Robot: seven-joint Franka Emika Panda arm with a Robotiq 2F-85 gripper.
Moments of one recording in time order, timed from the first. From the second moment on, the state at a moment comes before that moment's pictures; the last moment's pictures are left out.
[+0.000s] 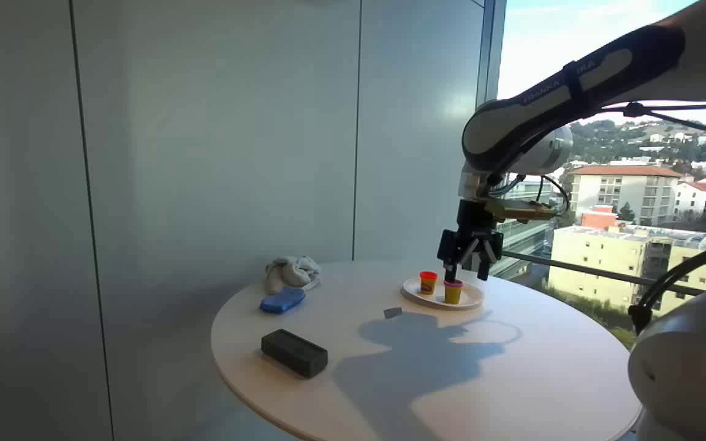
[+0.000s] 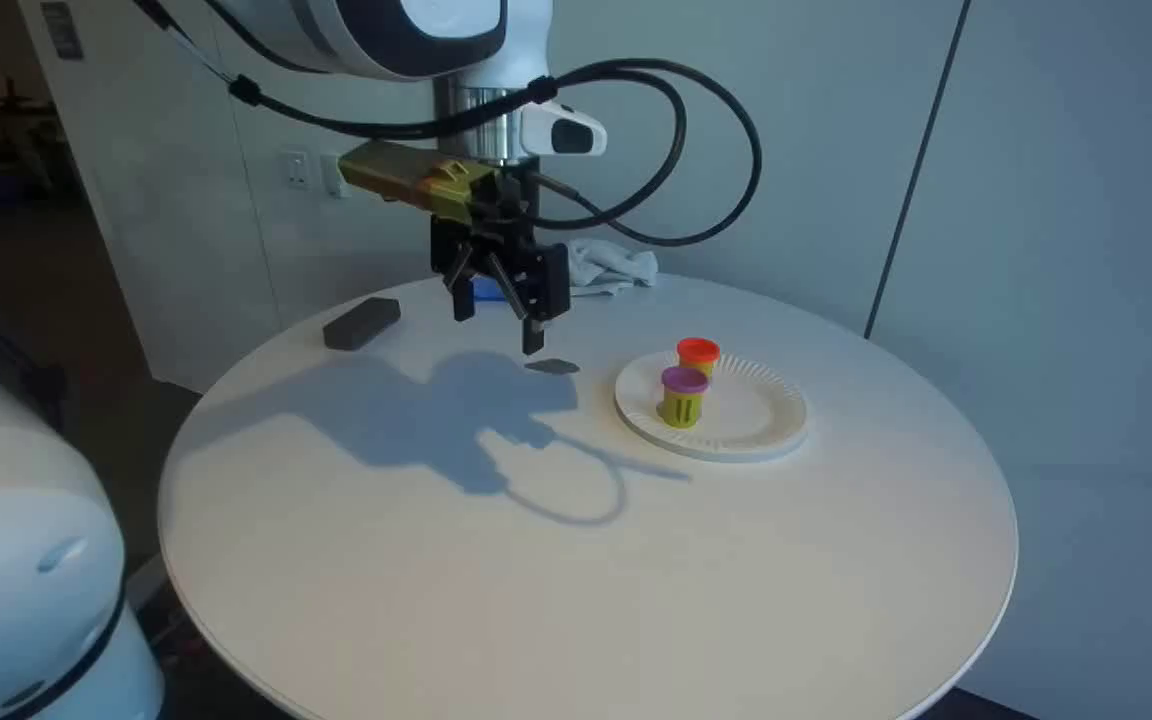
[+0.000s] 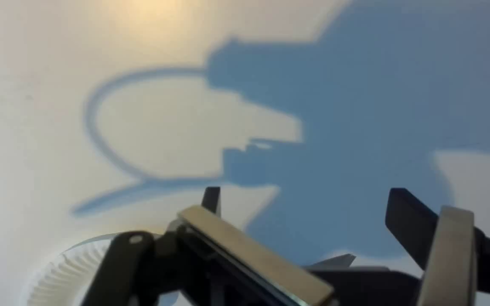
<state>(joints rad) -0.17 -0.66 -0.17 -2.61 -0.08 2.03 -0.02</state>
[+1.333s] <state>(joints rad) -0.33 -0.57 -0.22 -2.54 -0.27 2.04 0.00</state>
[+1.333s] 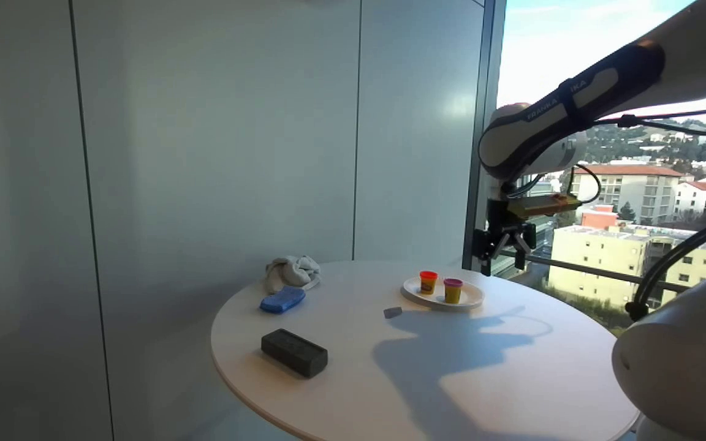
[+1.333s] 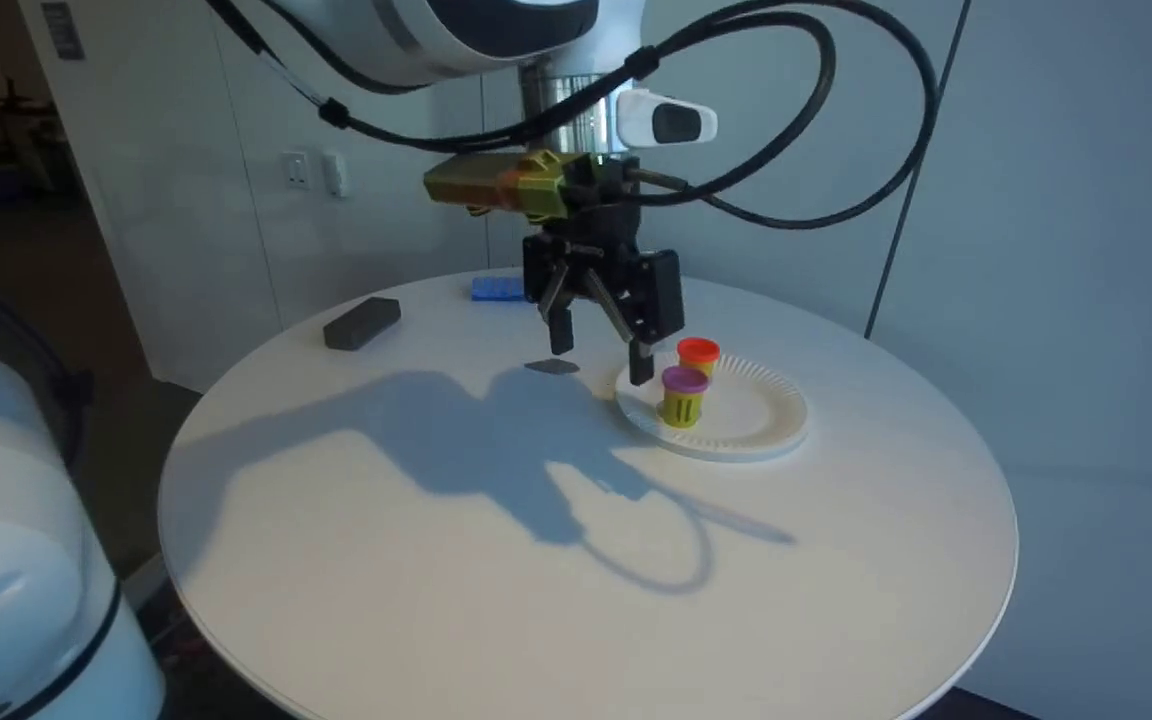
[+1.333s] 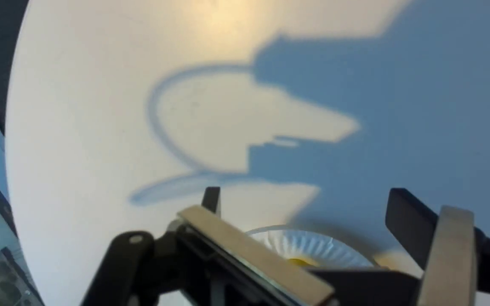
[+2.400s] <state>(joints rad) -0.23 -0.14 -0.40 -2.24 -0.06 2.20 -0.60</state>
